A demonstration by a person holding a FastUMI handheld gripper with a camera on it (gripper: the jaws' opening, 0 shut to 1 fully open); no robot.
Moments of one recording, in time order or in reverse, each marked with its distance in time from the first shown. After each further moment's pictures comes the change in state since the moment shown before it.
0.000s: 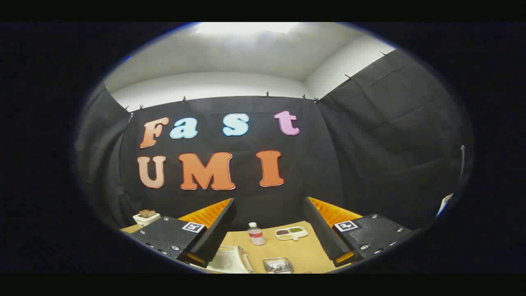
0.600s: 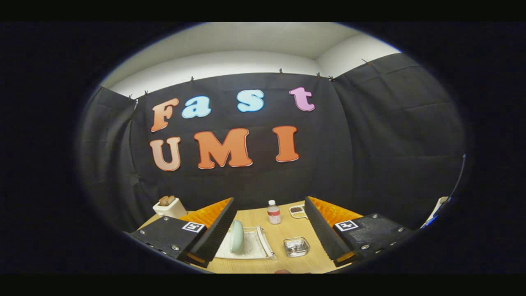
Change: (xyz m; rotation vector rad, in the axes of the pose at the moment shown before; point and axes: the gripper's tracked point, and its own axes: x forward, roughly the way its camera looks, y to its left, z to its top) arm -0.022 0.037 -0.007 -0.032 0.259 0.039
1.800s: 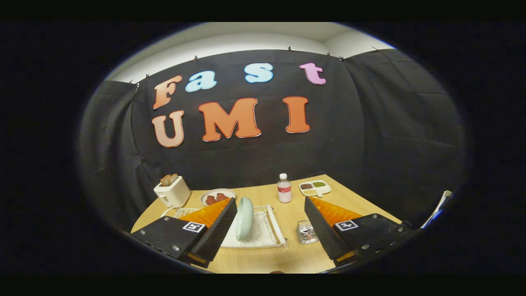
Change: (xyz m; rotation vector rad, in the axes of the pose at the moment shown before) arm 0.018 0.050 -0.089 -0.024 0.244 0.059
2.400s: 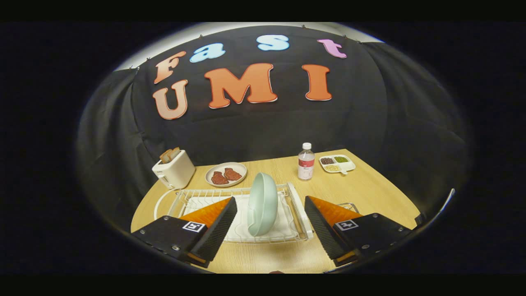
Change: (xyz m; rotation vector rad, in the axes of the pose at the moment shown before) arm 0.077 0.044 -0.069 -0.032 0.243 0.047
